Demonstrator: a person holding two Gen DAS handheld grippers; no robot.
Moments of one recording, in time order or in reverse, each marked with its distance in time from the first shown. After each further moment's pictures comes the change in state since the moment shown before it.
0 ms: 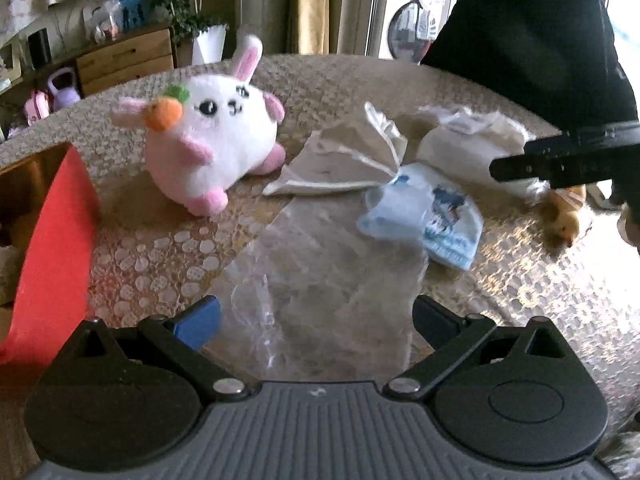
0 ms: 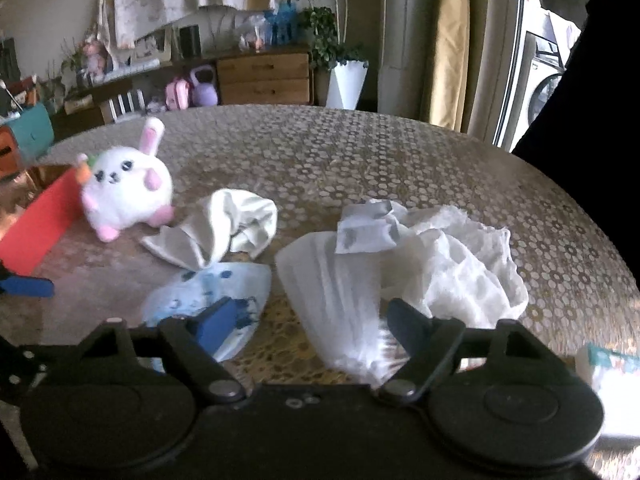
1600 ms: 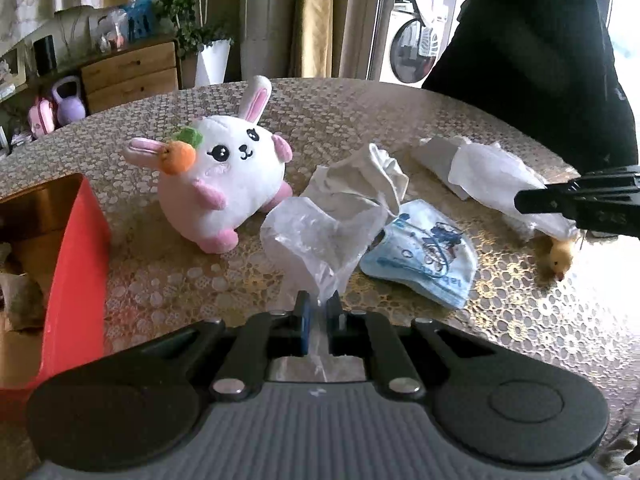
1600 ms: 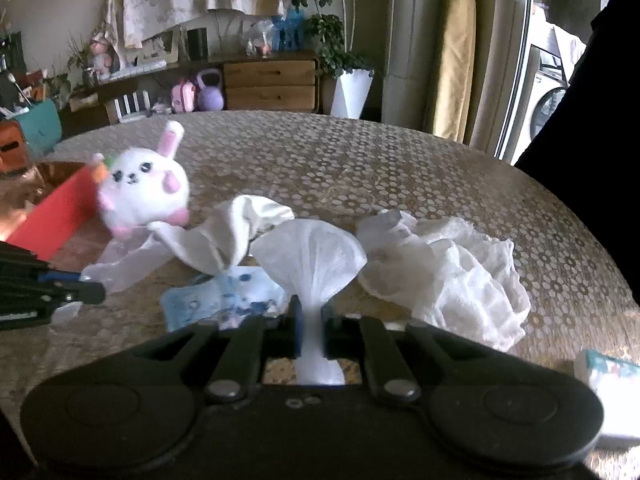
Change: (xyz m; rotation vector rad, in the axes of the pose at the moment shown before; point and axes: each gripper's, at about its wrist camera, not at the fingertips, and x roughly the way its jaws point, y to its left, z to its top) left arm -0.023 0.006 0.020 -0.023 -0.060 -0.012; right arm -0.030 0.021 -0.002 -0.008 -0.038 0.006
